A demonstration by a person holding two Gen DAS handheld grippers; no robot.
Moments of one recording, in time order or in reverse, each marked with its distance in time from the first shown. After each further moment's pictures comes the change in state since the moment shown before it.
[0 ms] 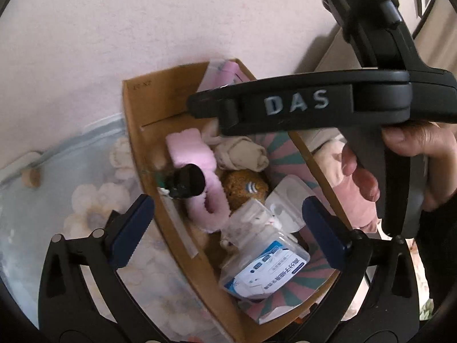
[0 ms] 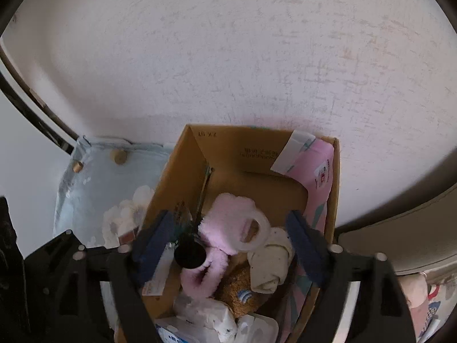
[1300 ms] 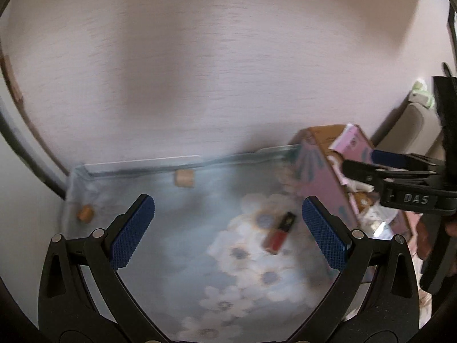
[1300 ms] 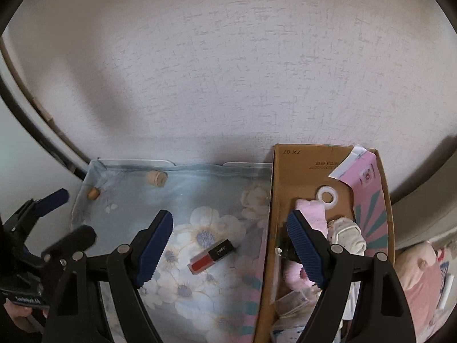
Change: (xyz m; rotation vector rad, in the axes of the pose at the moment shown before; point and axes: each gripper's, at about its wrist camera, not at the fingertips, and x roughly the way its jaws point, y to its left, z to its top) left arm -0.145 0.203 -0.038 -0.173 -0.194 0.254; right arm -0.009 0.152 0.005 0.083 -0.089 -0.161
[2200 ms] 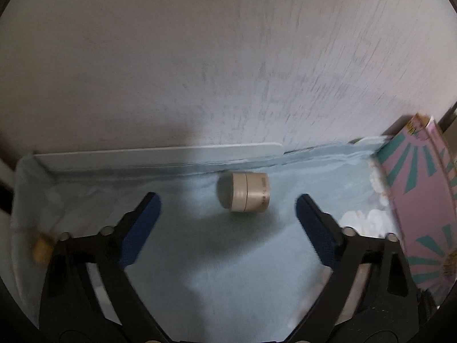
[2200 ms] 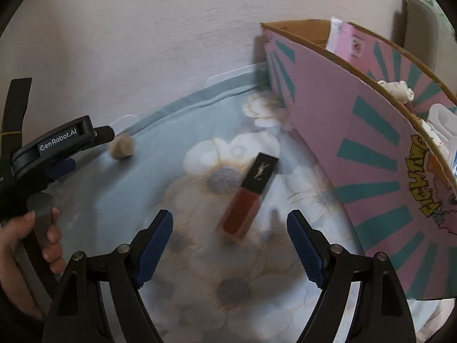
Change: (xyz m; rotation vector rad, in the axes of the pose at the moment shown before) left arm 0.181 0.089 -0.012 -0.048 0.088 0.024; right arm 0.114 0.064 -0.126 0.373 -0.094 -0.197
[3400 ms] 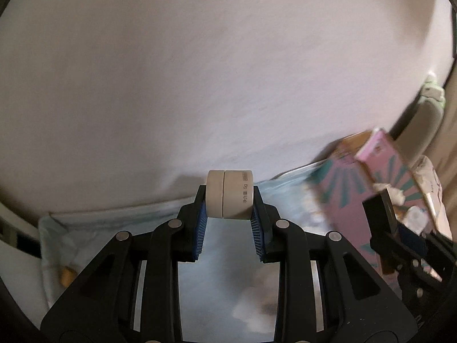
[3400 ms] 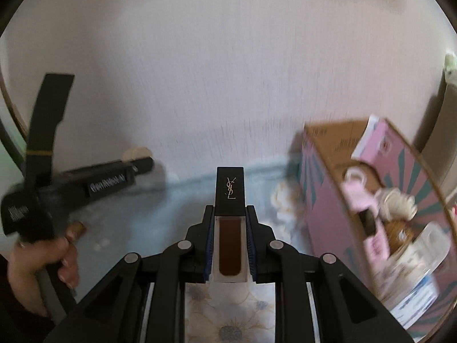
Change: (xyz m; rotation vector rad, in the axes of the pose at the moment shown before) left arm -0.105 -0.072 0.055 0.144 -0.106 -0.096; right arm -0.065 0.006 0.080 -0.215 -0.145 0.140
